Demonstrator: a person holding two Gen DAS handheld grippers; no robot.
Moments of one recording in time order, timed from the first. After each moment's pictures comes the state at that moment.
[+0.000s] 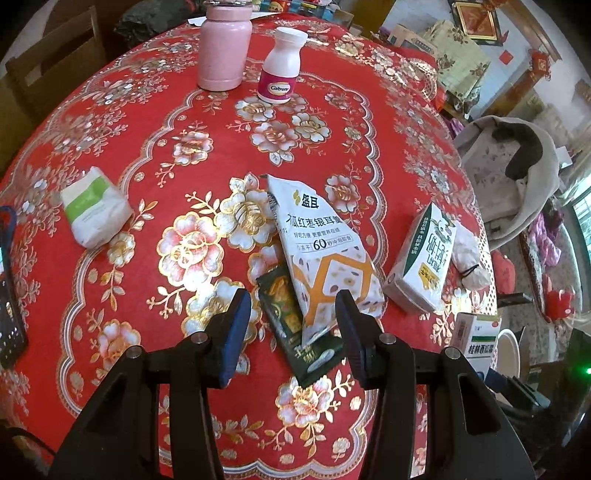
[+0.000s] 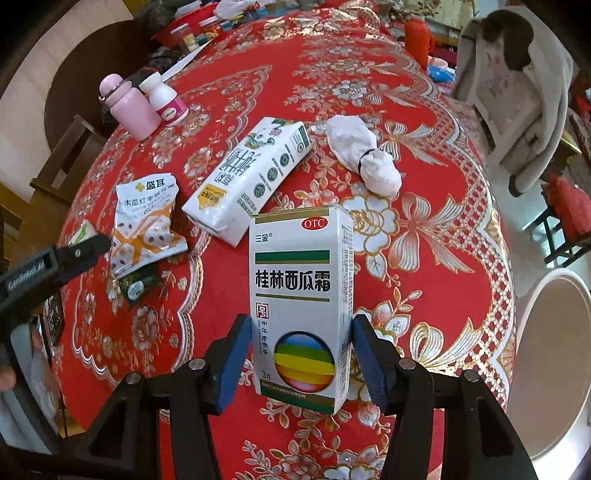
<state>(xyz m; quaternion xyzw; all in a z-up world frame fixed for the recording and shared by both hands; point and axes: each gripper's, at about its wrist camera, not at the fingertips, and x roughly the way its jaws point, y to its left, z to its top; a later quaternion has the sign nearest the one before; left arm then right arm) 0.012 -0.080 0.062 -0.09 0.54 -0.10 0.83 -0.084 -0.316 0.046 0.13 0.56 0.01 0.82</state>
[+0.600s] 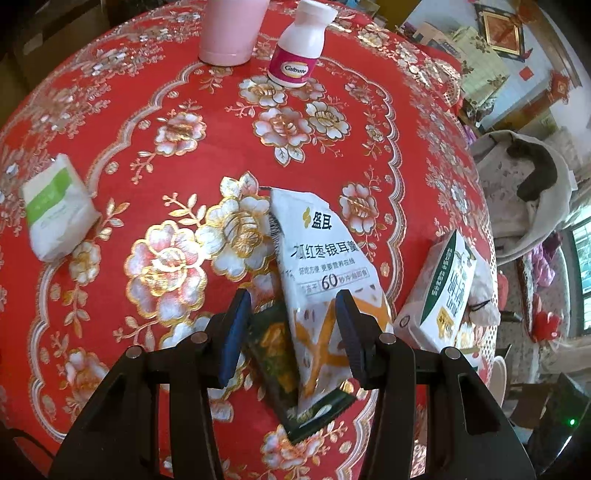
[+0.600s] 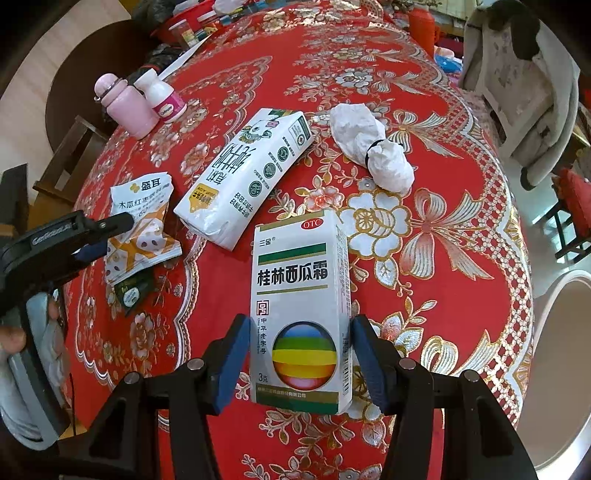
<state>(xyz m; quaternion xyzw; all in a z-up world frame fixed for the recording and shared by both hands) 0.057 -0.082 0.034 -0.14 0.57 -0.09 0.80 -0.070 -0.323 0.033 0.15 0.57 0.03 0.81</state>
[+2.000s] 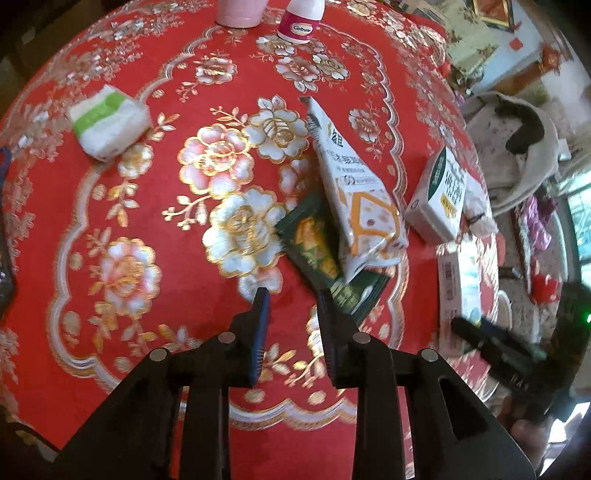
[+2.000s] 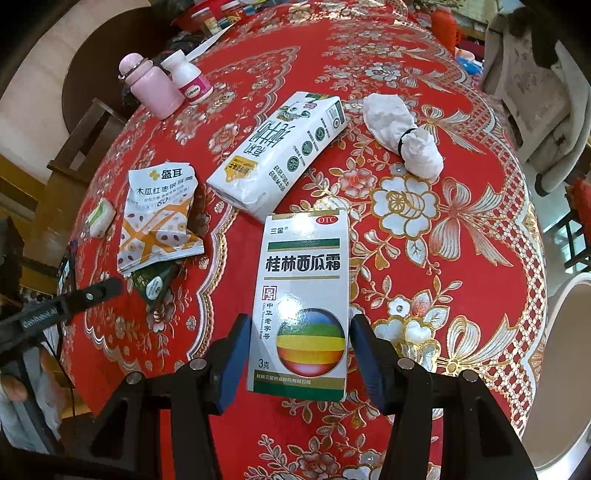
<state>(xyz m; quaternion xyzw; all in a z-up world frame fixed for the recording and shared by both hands) -0.021 -0.048 0.037 -0.12 0.61 -0.12 0.77 -0.083 -0.305 0.034 0.14 0.58 0.06 0.80</state>
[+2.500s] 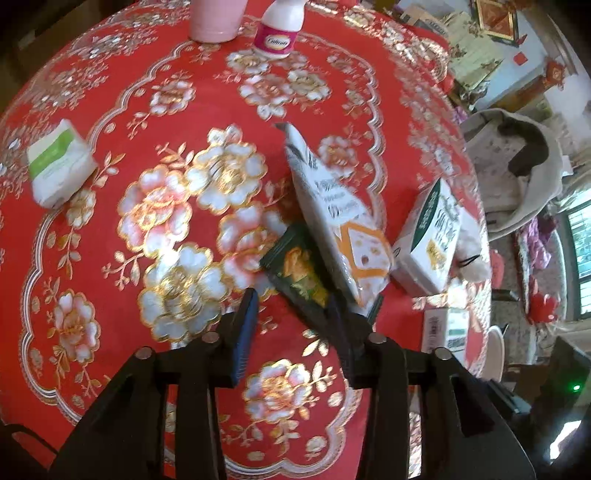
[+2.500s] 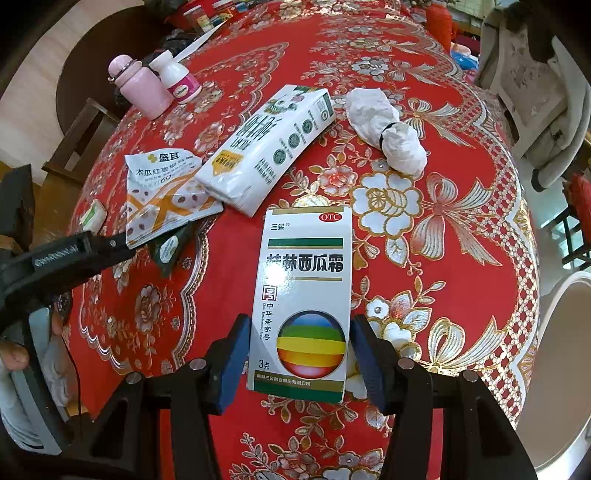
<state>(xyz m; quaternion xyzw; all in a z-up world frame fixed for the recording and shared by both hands) 0.019 -0.089 0.040 -0.14 0.59 -0.12 0.79 -0.084 -0.323 0.032 0.14 0.59 0.06 0.80</state>
